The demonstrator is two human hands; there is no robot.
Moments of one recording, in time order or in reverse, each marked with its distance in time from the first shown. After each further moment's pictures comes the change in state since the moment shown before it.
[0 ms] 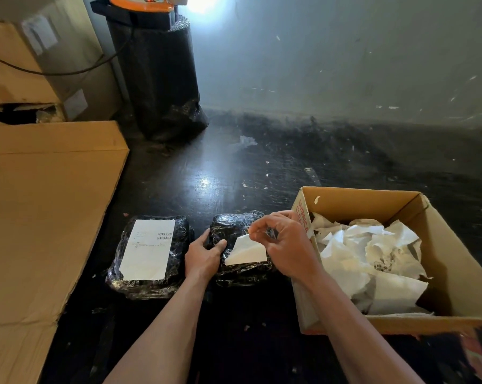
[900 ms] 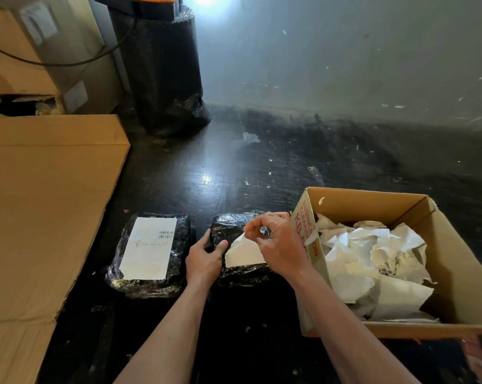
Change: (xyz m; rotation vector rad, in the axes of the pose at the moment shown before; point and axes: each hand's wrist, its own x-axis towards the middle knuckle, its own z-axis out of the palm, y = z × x) left_hand -0.007 -0.002 0.001 -0.023 0.041 -0.005; right_hand 0.018 0.013 0.029 0.044 0.014 0.042
